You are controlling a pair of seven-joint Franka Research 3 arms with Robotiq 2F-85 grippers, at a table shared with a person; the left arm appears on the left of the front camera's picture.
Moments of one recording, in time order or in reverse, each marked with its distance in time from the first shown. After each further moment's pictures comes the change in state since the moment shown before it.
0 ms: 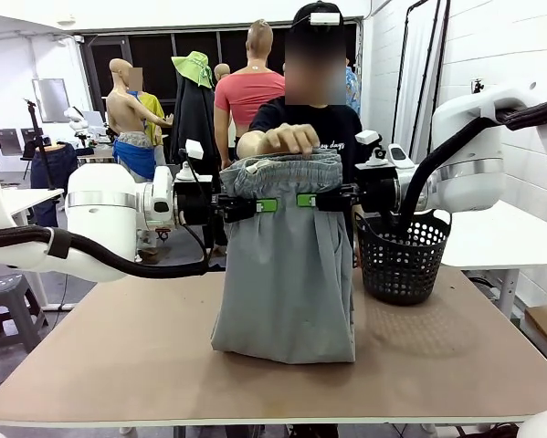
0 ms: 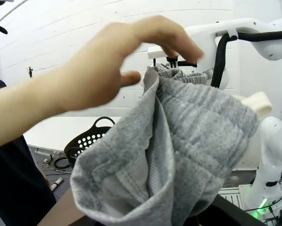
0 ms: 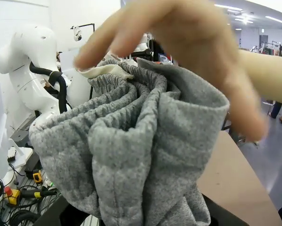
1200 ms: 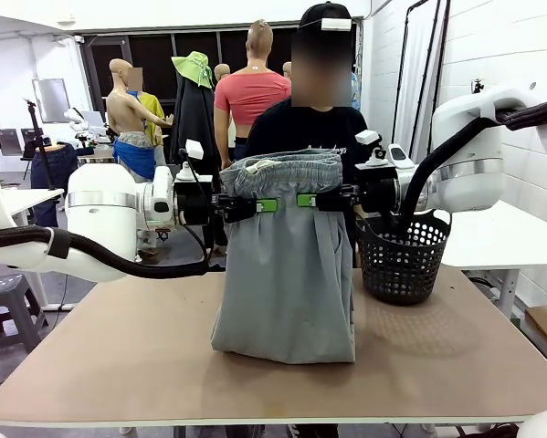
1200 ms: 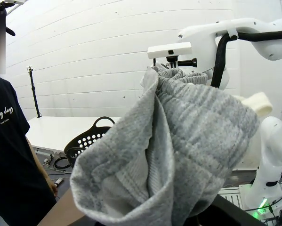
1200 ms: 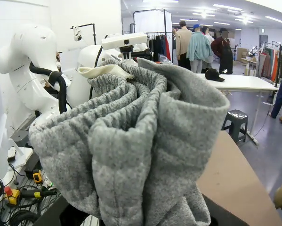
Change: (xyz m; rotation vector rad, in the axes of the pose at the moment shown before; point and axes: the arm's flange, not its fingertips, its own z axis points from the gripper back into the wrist) left arm 0.000 0.000 0.000 0.001 0.001 -0.001; right arm 0.000 0.000 0.000 0.000 0.000 0.000
